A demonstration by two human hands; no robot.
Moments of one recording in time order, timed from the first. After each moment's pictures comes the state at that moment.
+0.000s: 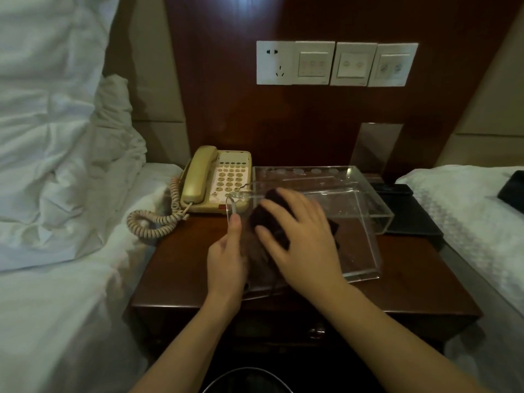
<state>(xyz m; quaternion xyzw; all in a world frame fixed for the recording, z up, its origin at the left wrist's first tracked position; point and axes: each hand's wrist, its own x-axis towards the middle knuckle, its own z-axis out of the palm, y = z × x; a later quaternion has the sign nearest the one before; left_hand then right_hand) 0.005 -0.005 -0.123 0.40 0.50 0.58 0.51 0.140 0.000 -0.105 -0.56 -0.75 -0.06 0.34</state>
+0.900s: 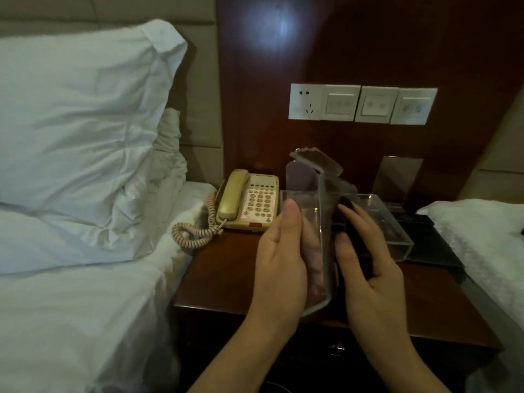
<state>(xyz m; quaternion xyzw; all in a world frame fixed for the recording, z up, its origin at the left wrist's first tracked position) 0.021 -0.081 -0.019 0.47 0.29 0.64 0.54 0.129 -0.086 -0.045 -0.45 -0.60 0.21 0.63</state>
